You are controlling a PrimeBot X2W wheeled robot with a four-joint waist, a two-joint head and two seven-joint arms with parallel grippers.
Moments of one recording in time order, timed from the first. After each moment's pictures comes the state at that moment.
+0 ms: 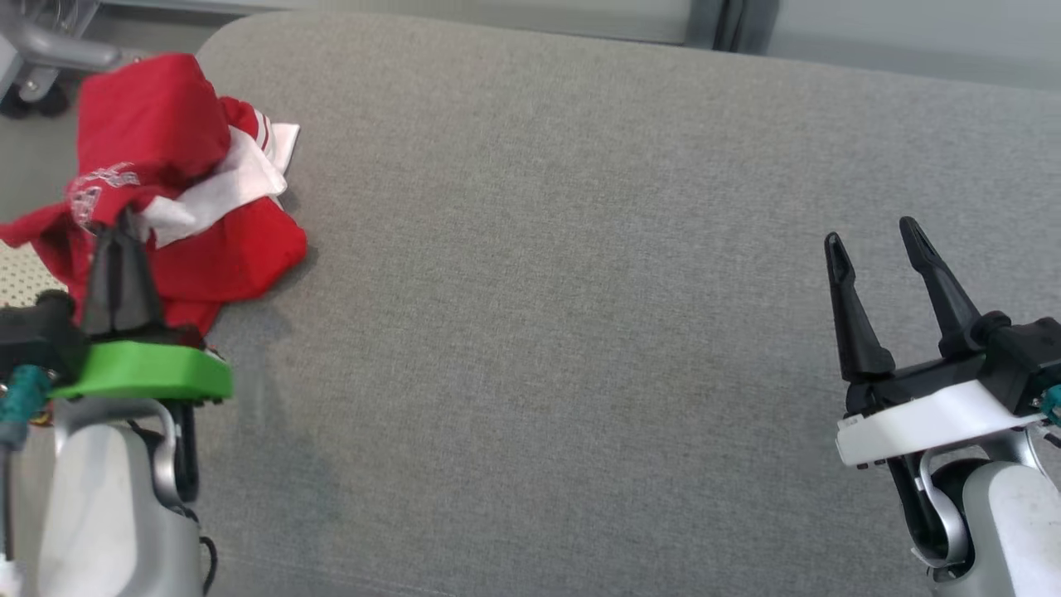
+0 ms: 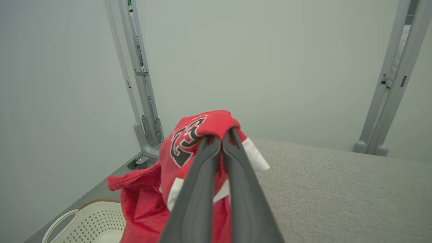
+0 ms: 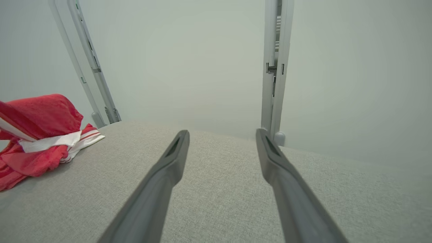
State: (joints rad) left arm -0.42 0.13 0.13 0.33 -0.17 -0.11 -0.26; right arm -0.13 -0.17 0.04 -0.14 0.19 0.13 -0.09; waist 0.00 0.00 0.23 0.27
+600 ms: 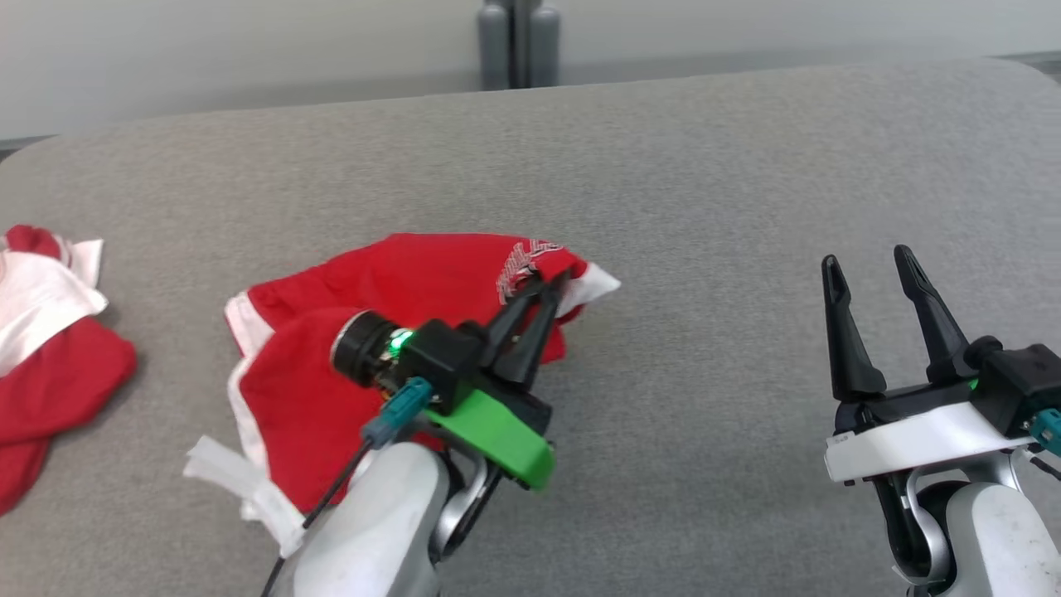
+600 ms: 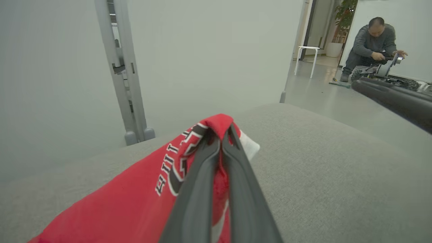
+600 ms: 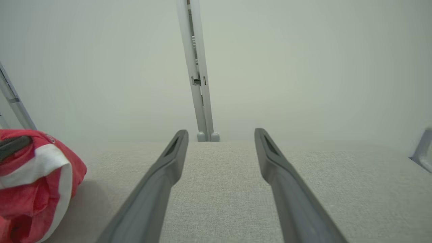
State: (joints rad) left arm -0.40 0.05 -0.55 0.22 -0.28 -0.13 -0.18; right arm -0.08 -0.10 0.01 -0.11 0.19 0.13 -0.12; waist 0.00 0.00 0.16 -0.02
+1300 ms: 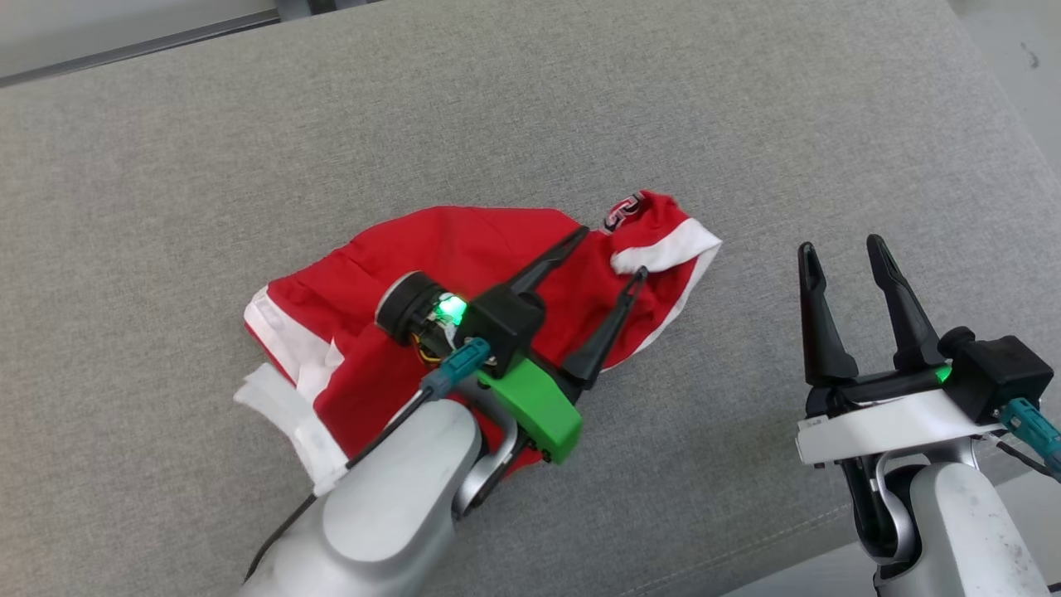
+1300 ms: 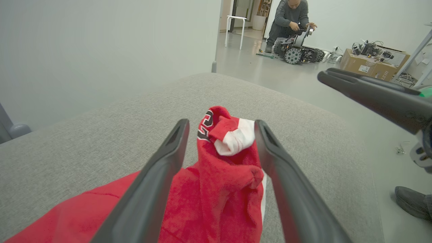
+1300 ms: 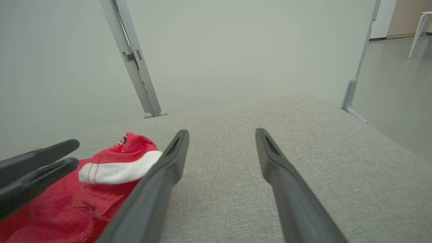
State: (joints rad) left arm -0.63 0.07 -0.81 0.42 -0.41 -0.08 -0.21; right arm -0.15 -0.06 0.03 0.01 0.23 0.13 -0.22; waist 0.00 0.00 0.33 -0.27
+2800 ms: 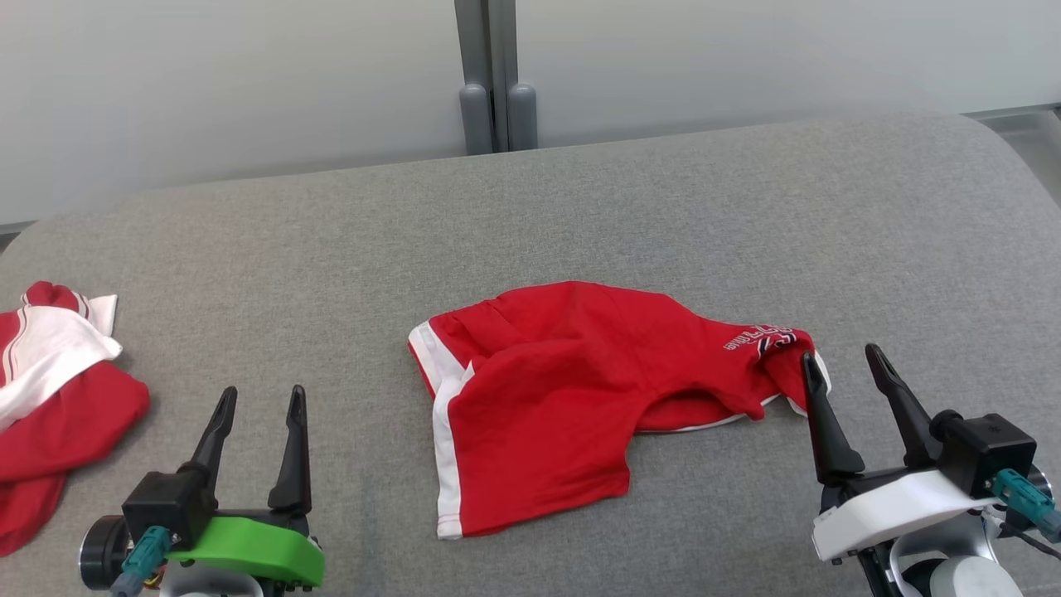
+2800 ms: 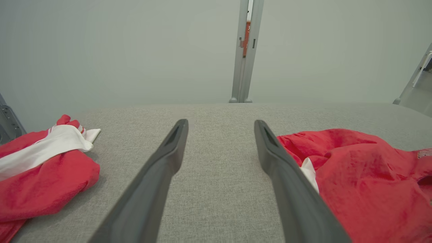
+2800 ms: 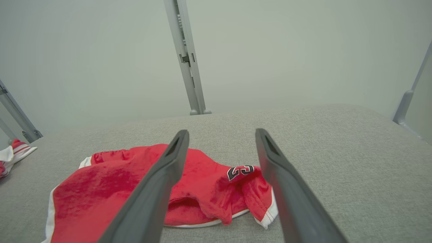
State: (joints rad) left arm -0.05 0.24 -0.20 0.19 -0.38 0.01 -0.26; right arm 0.05 -0.07 0.01 -0.05 0.20 0.13 -0.09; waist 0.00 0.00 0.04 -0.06
